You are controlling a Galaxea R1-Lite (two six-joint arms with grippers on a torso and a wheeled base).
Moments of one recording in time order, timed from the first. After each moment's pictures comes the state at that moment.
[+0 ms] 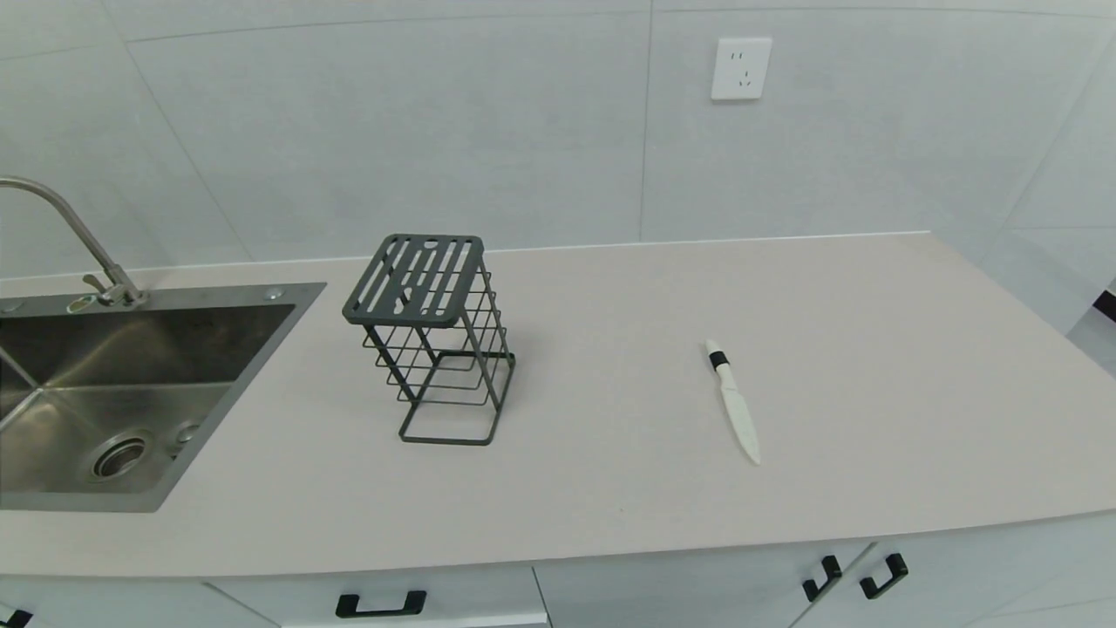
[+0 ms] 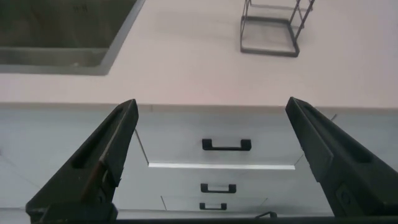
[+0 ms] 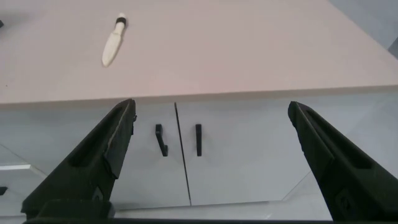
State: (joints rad) left arm 0.00 0.00 0.00 0.00 0.05 -0.04; right arm 0.00 0.00 0.00 0.00 -0.01 -0.01
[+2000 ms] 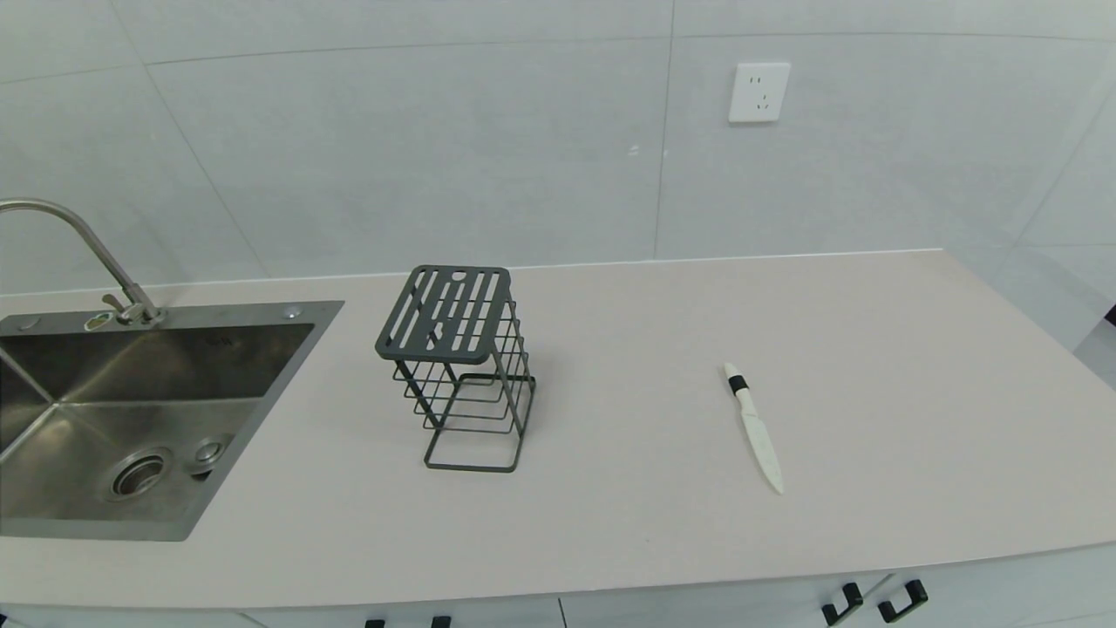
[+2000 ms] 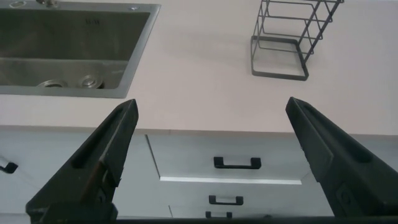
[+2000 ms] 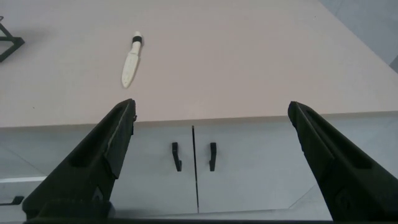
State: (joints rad) left arm 0.00 0.00 0.00 0.00 0.06 -0.05; right arm 0.00 0.00 0.00 0.00 -0.01 0.00
